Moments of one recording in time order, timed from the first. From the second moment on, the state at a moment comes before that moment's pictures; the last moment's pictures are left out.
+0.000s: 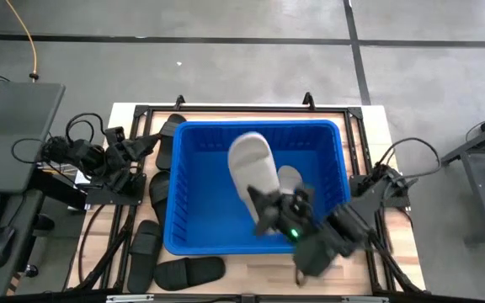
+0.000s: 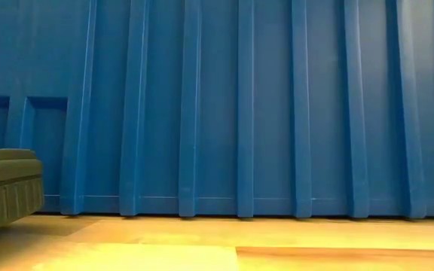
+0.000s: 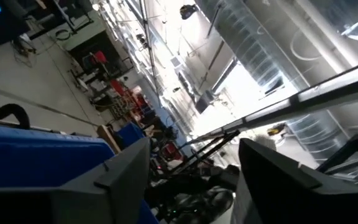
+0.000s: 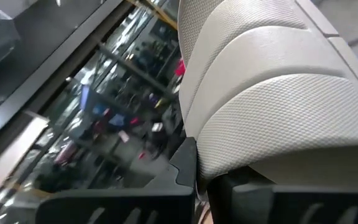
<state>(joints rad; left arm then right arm) -0.29 0.17 0.33 0.34 -0.77 -0.69 0.64 1.97 2.32 -0.69 1.36 1.24</state>
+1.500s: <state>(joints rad) -0.29 0.80 0.56 0.46 -0.61 -0.58 0.24 2.10 2.32 -0.06 0.91 0.99</state>
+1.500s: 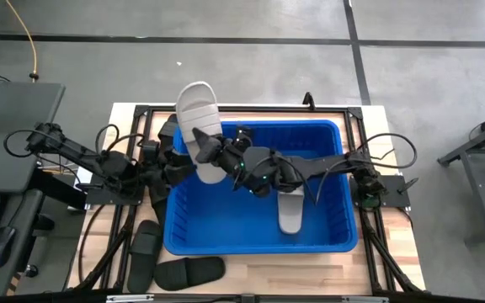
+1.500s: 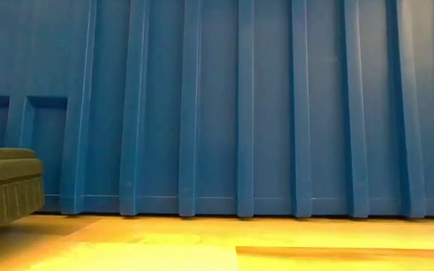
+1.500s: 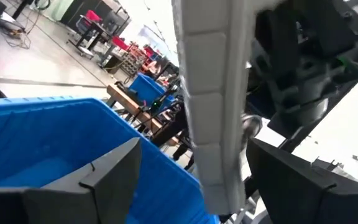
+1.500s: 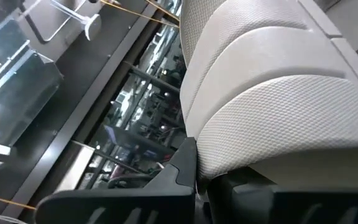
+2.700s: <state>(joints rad) -0.29 0.84 0.56 0.57 -0.27 -0.49 0.35 2.11 2.32 -0.14 0.89 0.79</state>
